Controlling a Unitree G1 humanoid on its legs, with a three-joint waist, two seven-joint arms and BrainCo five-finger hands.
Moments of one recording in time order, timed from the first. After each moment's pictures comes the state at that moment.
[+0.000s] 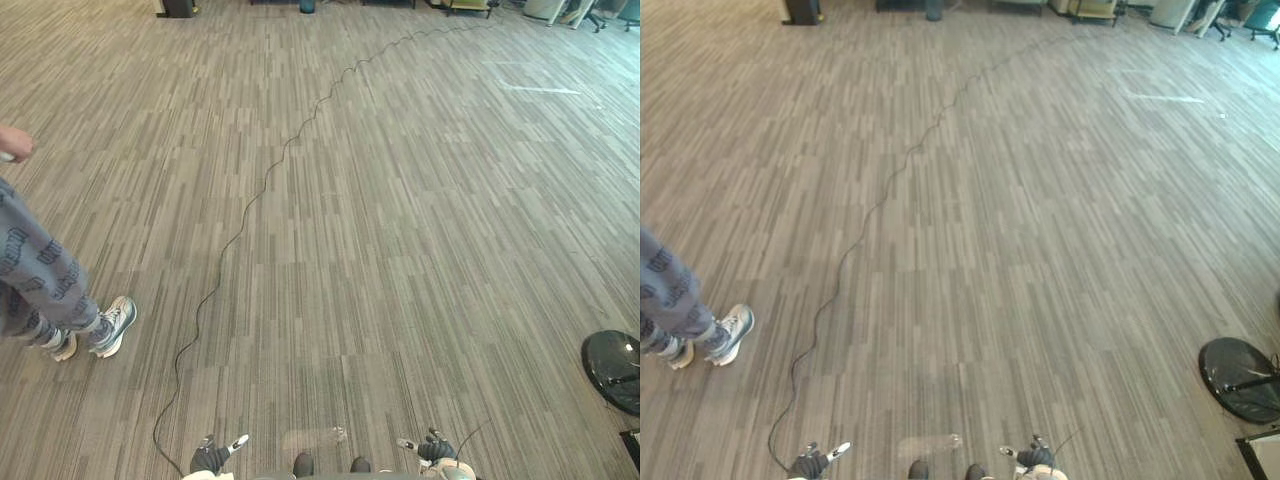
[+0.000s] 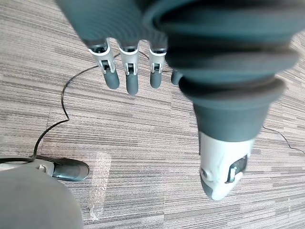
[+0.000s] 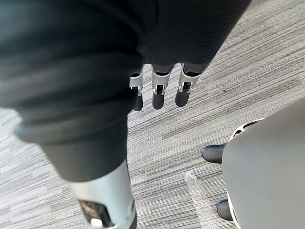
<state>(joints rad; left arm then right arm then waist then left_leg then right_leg) 0.17 0.10 0.18 0.97 -0.04 -0.10 0.09 0.05 0.00 -0.24 1.08 0.04 -0.06 -0.10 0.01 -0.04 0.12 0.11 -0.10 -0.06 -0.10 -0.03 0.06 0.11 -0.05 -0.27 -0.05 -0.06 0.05</state>
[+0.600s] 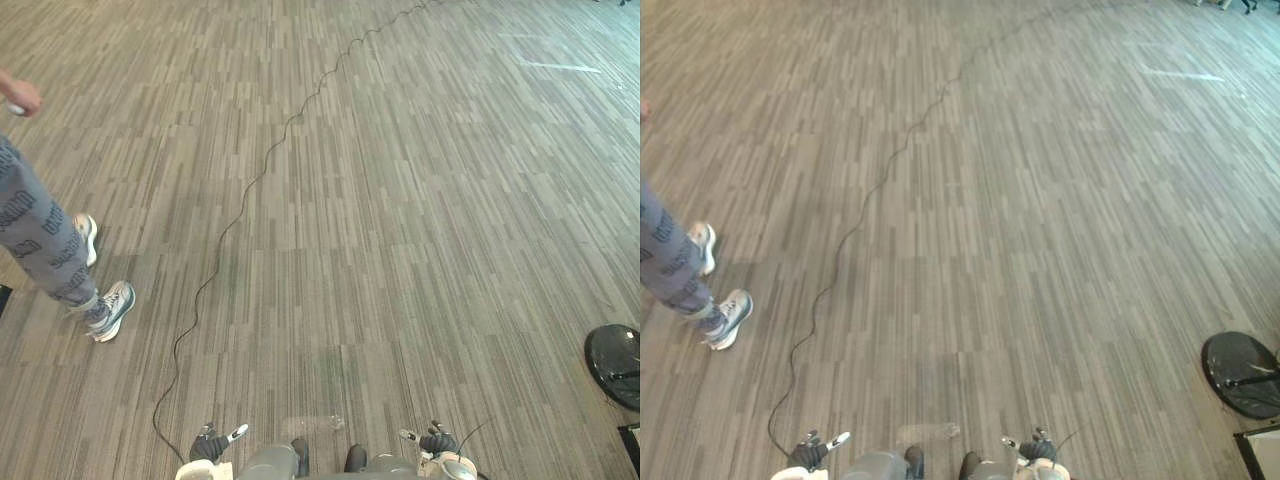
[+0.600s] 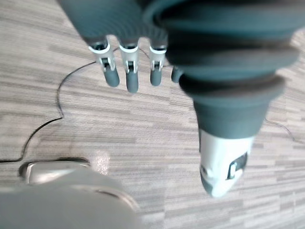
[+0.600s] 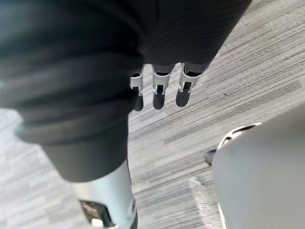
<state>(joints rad) 0.12 0.13 0.17 0.93 -0.07 -0.10 0.08 0.02 -0.01 -0.27 1.04 0.07 -0.07 -0.11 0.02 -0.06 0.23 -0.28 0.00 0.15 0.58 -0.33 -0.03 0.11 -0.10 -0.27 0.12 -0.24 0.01</state>
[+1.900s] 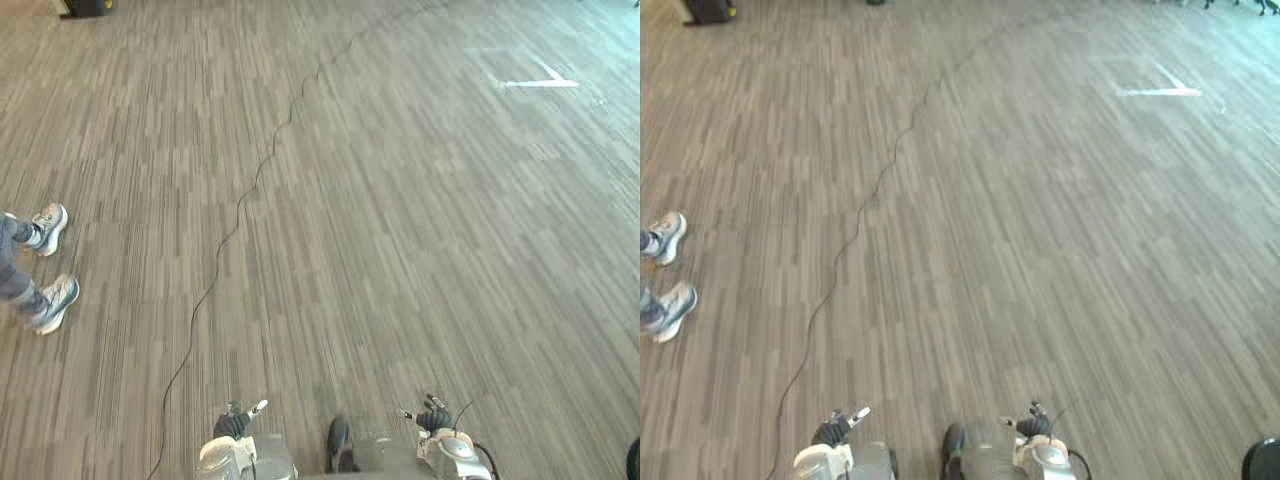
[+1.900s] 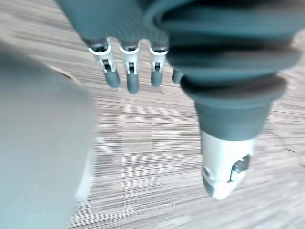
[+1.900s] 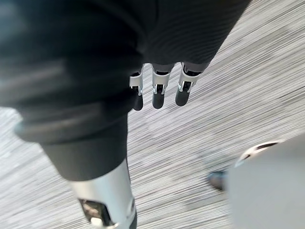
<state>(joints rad) 0.05 0.02 0.25 0.91 -0.08 -0.08 0.05 -0.03 0.00 -0.23 1.00 0.02 -0.06 -0.09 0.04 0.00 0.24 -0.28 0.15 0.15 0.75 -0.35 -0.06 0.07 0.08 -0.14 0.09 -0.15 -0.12</state>
